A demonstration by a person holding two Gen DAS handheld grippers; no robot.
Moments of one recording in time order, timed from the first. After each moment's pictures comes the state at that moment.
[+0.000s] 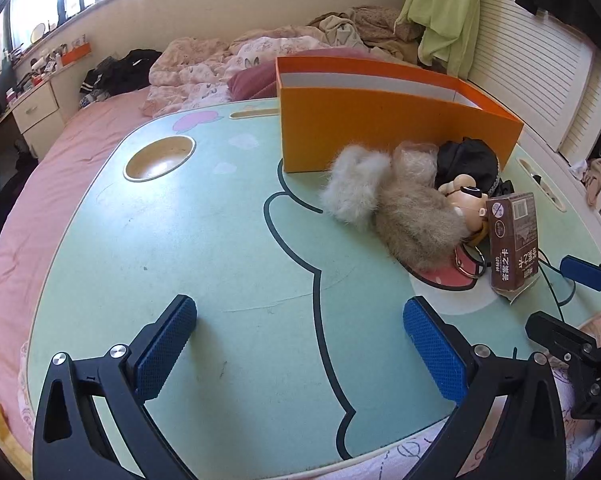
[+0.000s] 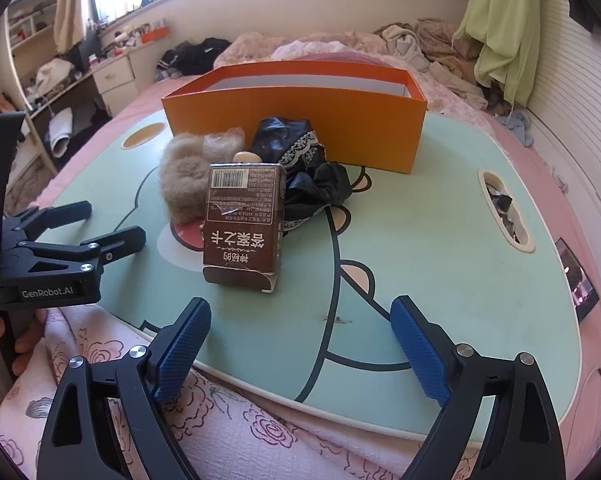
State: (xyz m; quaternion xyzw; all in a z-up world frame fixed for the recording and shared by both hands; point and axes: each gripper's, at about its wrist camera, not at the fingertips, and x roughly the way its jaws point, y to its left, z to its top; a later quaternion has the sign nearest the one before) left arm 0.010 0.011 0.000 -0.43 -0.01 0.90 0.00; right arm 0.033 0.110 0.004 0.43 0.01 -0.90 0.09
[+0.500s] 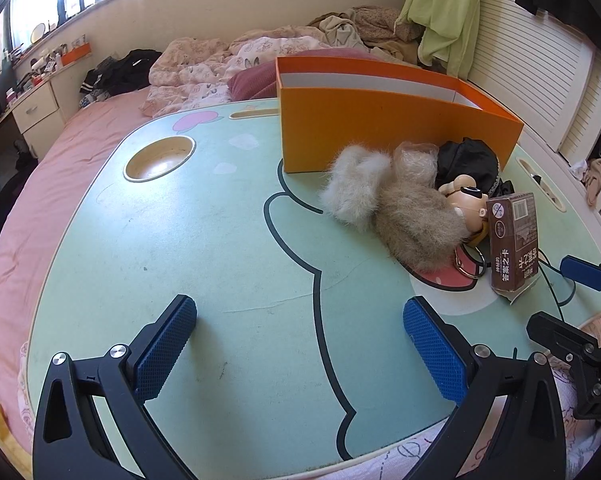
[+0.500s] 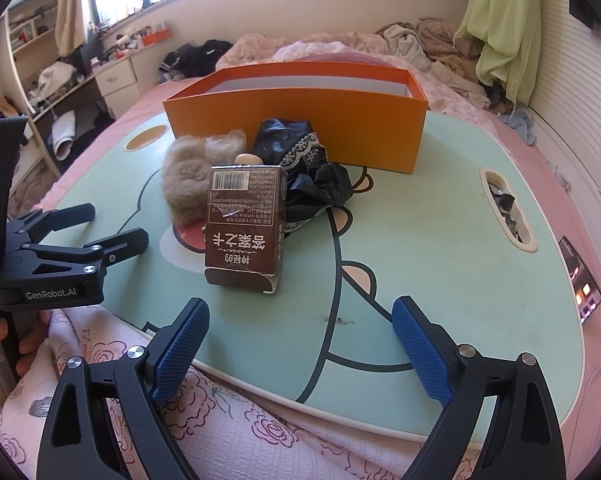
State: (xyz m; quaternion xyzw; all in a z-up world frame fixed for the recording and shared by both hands) left arm 0.010 0.011 0.000 -0.43 -0.01 0.90 0.00; right arm 0.033 0.110 0.004 0.42 0.01 -0.90 0.10
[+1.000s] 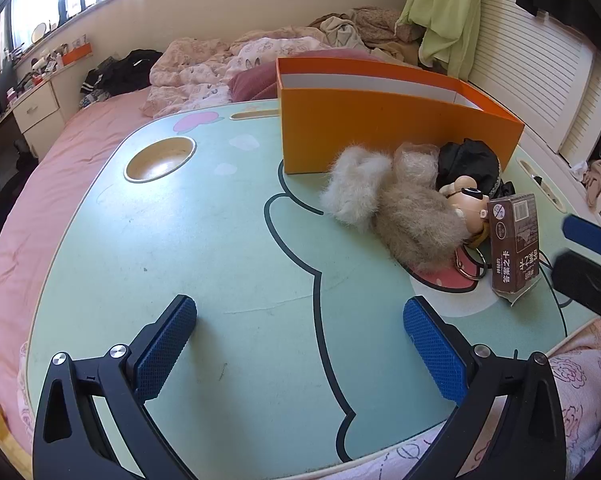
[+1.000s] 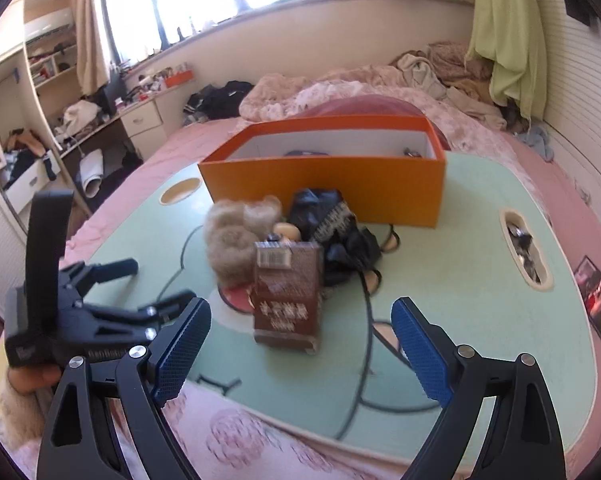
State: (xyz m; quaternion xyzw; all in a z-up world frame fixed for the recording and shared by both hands) left arm 0.009 0.012 0.003 -0.43 -0.01 0.90 0.00; right arm 0.014 0.094 0.036 0.38 -0.03 -0.92 0.14
